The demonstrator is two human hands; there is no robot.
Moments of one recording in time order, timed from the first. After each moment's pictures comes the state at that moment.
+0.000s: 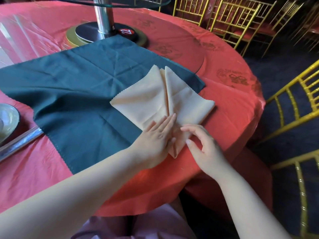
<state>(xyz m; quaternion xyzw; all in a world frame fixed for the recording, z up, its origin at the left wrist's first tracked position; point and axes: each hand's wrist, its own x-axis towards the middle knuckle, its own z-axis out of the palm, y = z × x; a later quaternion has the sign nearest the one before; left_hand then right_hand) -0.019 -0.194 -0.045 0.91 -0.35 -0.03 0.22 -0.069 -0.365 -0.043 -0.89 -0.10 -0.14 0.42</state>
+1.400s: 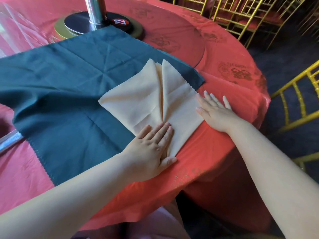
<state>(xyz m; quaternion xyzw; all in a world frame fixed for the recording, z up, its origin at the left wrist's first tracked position) -0.022 -0.196 -0.045 0.92 -0.38 -0.07 0.04 0.042 -0.456 -0.035 -0.99 0.01 0.10 0.03</state>
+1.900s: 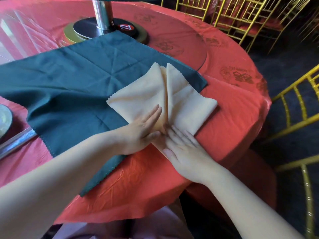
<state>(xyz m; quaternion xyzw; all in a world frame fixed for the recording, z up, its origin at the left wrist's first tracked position) 0.021 -0.156 -0.033 0.88 -0.36 -0.15 0.26 -0.056 -0.338 -0.043 -0.98 -0.17 0.07 0.07</state>
